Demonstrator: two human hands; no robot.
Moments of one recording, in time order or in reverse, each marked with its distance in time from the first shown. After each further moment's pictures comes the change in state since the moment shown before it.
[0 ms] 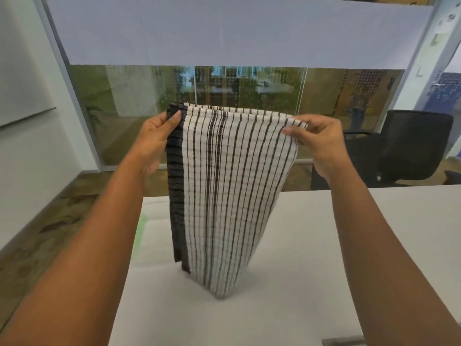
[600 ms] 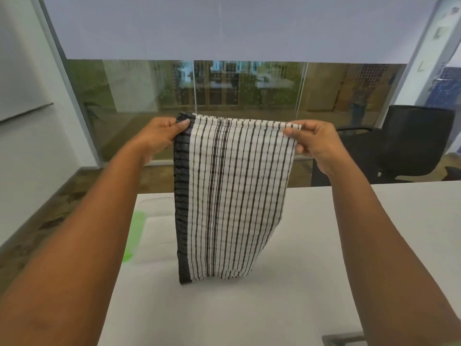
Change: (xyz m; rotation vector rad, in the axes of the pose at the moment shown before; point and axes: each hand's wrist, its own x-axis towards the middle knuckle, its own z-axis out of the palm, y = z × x) left_hand 0.016 -0.001 -0.004 0.375 -0.111 -0.181; right_hand 0.011 0.024 -0.007 0.049 0.026 0.318
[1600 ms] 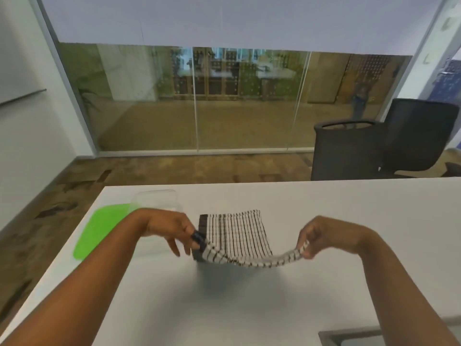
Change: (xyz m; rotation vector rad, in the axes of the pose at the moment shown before) left_hand -0.055 -0.115 0.054 0.214 -0.950 -0.368; right_hand -0.088 0.089 -0.044 -0.387 -0.866 0.473
